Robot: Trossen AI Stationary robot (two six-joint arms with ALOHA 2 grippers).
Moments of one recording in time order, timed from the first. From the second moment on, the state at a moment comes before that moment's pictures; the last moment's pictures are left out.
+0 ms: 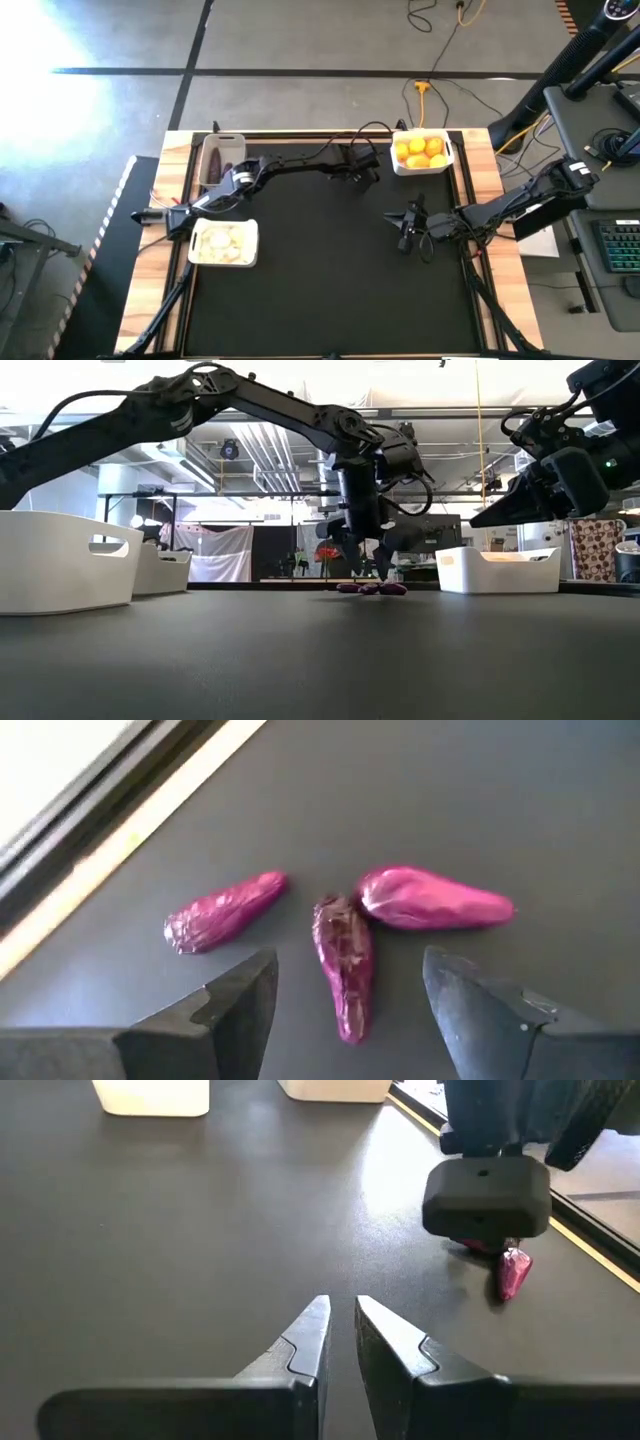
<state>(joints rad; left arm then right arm) 0.27 2.56 2.32 -0.95 -0.43 -0.46 0.27 1.00 0.14 0.40 0.58 0.13</state>
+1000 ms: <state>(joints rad) 0.25 2.56 2.28 -0.95 -0.33 -0.56 0.27 1.00 0.14 0.40 0.58 0.13</state>
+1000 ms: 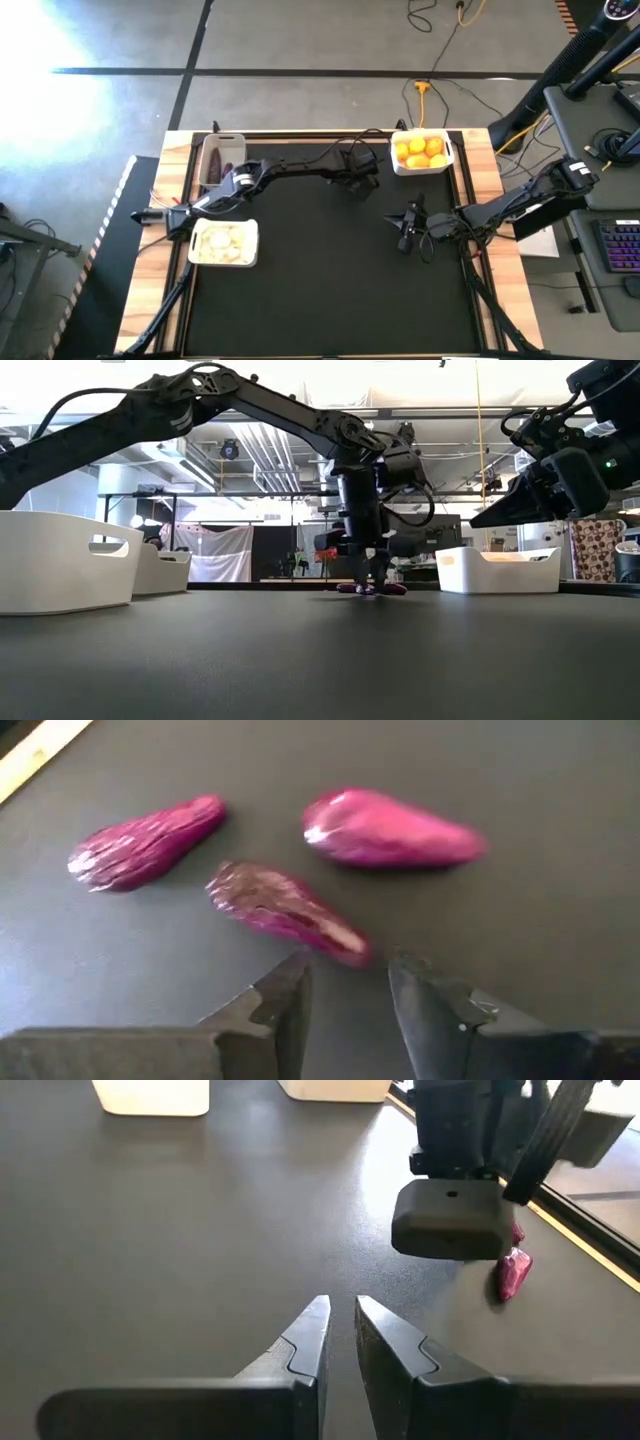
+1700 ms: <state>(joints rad) 0.23 2.57 2.31 -0.78 -0.44 -0.70 0.27 1.00 0.14 0.40 0.58 0.13</state>
